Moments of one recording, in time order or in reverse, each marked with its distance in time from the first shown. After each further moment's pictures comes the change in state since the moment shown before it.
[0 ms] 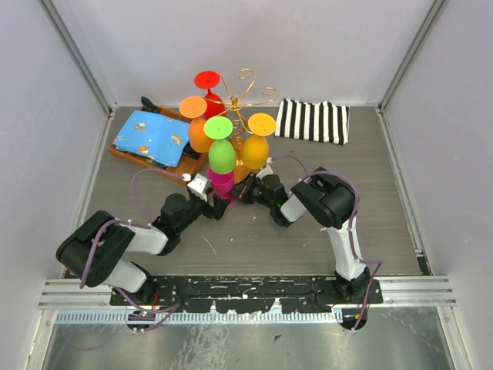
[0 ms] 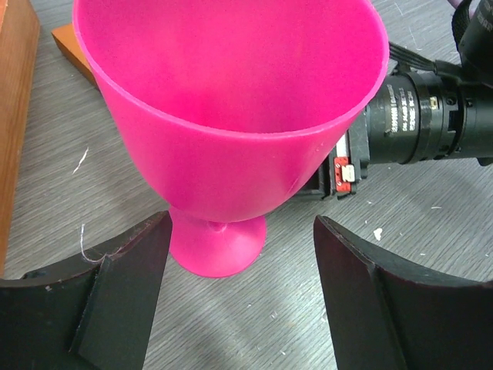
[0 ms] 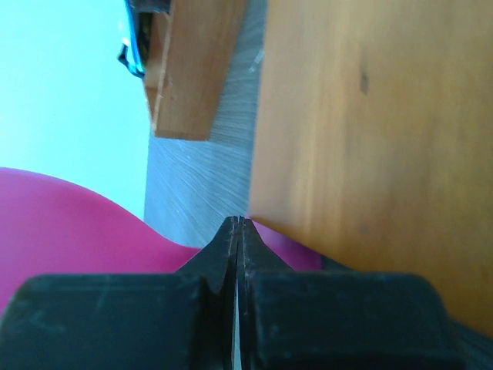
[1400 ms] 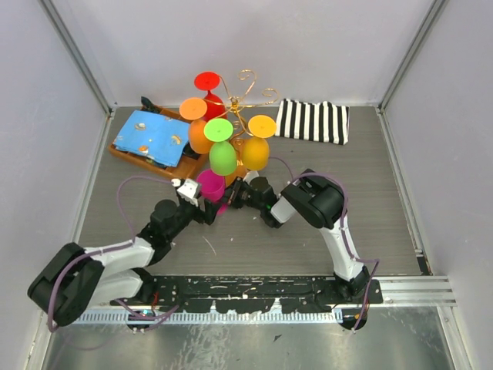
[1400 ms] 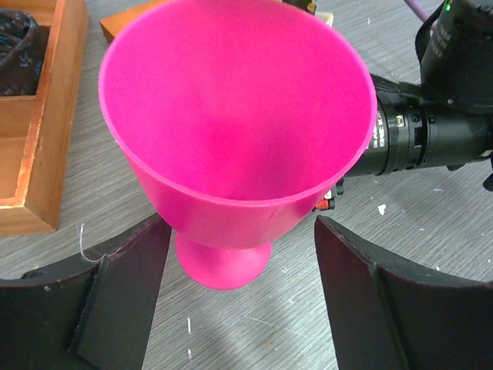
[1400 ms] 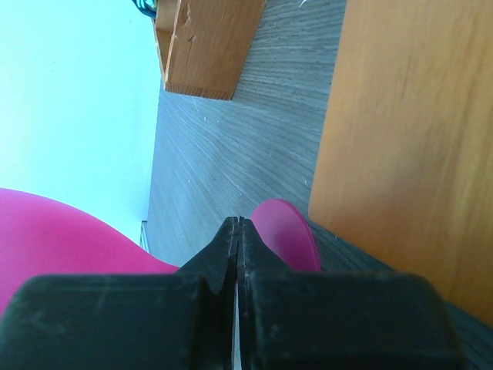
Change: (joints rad) left arm 0.000 -0.289 -0.071 -0.237 -0.062 0.018; right arm 0.075 0.073 0.111 -0.009 -0.061 0.000
